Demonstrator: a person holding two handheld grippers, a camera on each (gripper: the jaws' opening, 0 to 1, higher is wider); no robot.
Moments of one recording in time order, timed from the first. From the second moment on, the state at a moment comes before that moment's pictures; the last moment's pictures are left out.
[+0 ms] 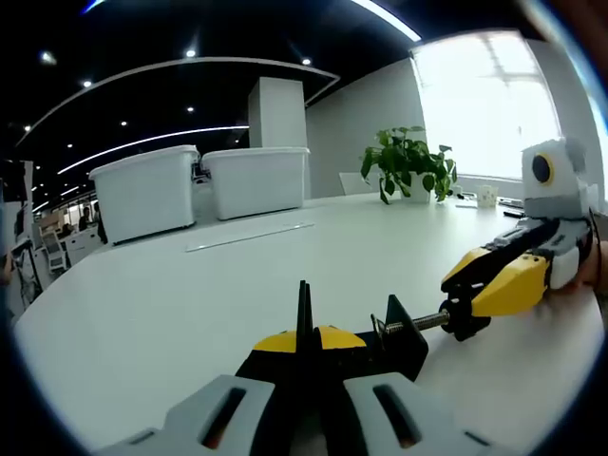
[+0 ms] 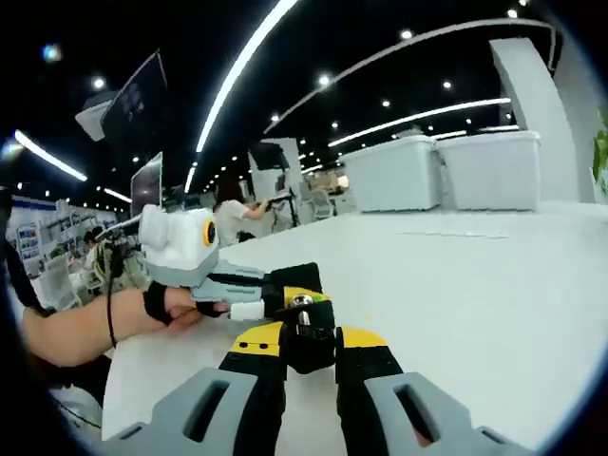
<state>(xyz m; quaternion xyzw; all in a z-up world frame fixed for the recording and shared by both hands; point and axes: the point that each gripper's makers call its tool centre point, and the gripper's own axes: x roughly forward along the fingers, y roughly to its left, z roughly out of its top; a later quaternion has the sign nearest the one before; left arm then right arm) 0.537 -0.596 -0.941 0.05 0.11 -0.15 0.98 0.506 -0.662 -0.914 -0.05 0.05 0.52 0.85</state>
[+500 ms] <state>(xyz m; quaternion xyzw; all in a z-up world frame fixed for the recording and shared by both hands) 0.539 -0.592 -0.944 0.05 0.11 -0.14 0.98 0.488 -0.656 -0.911 -0.32 -0.11 0.46 0.82</state>
